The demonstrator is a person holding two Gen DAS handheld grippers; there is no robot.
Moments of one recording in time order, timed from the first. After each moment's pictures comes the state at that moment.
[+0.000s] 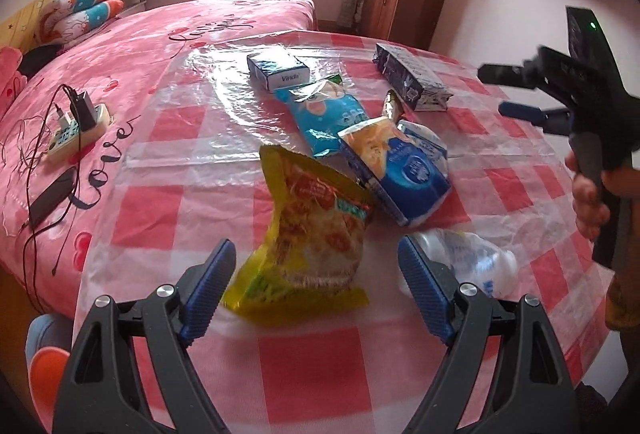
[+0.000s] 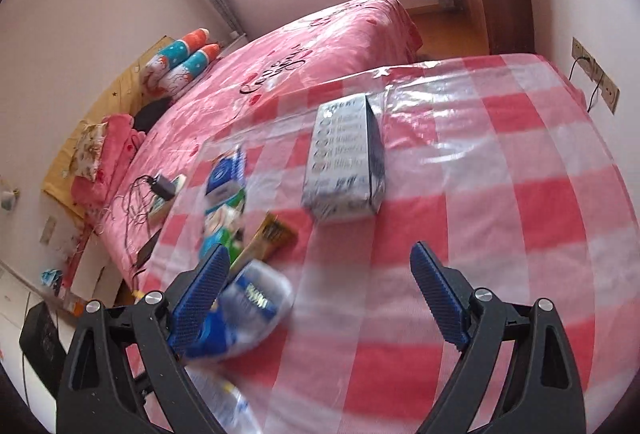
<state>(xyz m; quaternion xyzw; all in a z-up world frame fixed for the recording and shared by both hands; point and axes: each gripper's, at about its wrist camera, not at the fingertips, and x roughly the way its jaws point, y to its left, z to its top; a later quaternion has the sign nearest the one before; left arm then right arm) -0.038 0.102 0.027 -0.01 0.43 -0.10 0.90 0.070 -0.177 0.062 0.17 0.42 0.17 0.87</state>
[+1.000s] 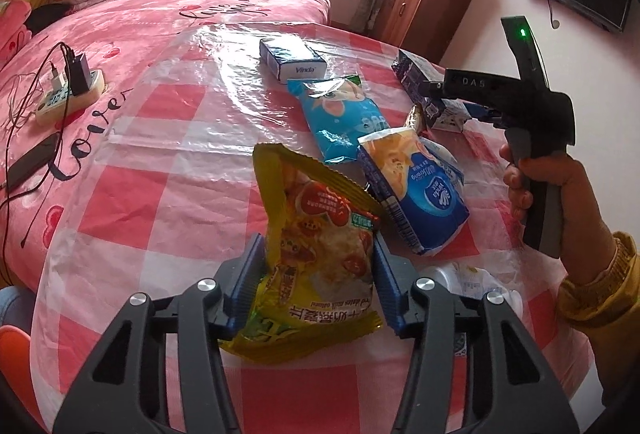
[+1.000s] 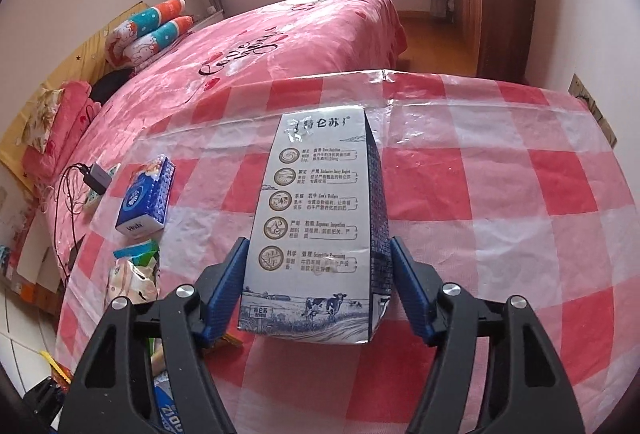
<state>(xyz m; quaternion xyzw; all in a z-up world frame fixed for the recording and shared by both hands) -0.019 0.112 0.010 -0.09 0.43 -0.09 0.89 0.152 -0.141 0.022 0.08 0.44 0.11 0.89</state>
